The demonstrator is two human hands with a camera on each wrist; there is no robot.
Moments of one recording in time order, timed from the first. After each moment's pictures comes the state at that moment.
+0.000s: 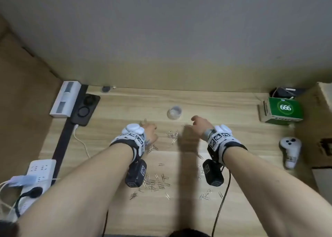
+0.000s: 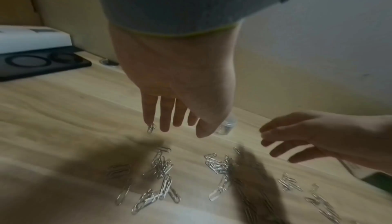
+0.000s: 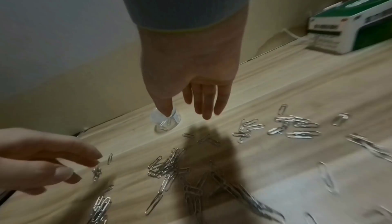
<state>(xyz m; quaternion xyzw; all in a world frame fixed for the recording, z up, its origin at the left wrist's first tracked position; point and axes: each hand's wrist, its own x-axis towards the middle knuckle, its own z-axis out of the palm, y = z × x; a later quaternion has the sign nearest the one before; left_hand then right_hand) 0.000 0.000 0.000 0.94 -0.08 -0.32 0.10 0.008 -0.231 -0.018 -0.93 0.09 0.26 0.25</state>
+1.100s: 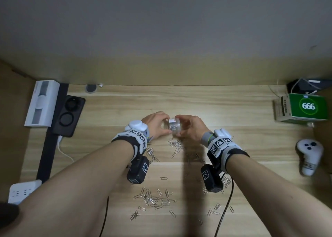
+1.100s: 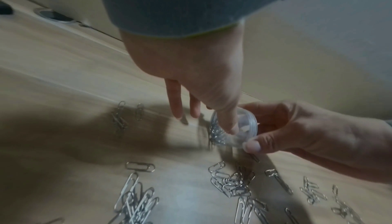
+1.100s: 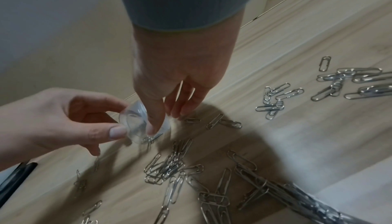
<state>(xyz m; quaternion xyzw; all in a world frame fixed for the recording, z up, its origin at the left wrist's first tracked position) 0.091 -0.011 -0.053 0.91 -0.19 -0.27 0.25 0.061 -0.208 -0.080 -0.83 0.07 0.28 0.48</state>
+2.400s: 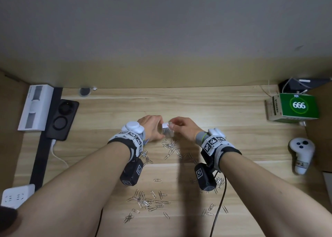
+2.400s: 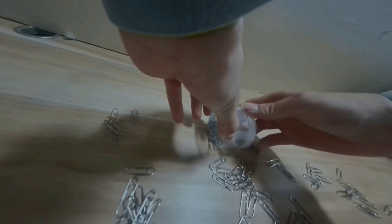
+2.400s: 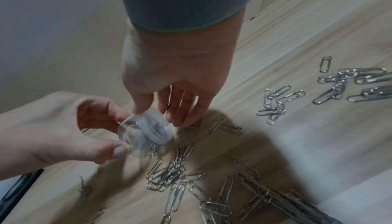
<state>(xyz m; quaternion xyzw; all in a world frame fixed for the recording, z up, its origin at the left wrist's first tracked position) 0.089 -0.029 -0.038 0.92 -0.14 -0.32 0.19 0.061 -0.212 -0.081 -0.77 0.10 0.30 0.55</state>
